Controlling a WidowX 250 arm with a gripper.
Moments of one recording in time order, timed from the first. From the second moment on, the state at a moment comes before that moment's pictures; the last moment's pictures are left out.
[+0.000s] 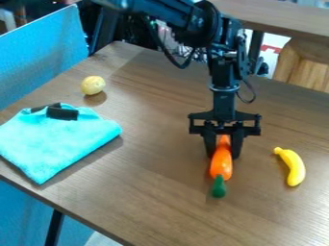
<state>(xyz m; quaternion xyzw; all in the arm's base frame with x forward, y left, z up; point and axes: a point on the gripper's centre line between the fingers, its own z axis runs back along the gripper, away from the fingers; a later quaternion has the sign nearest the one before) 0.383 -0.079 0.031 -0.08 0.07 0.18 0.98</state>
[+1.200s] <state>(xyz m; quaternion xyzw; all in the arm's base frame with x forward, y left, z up) 0.296 0.036 0.019 0.06 0.30 0.13 0.94</state>
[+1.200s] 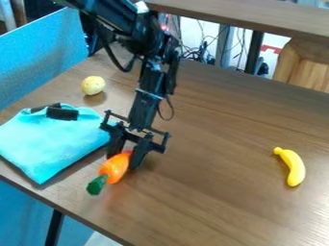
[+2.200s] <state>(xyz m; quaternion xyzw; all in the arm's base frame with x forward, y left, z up) 0.305 0.034 0.023 0.05 0.22 0.14 0.97</state>
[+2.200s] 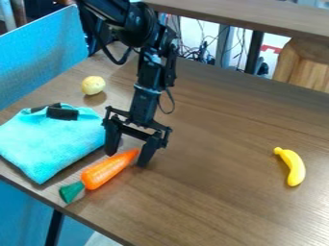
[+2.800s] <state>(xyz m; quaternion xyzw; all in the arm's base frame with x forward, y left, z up) 0.309 0.035 0.026 0.06 0.21 0.15 0.96</state>
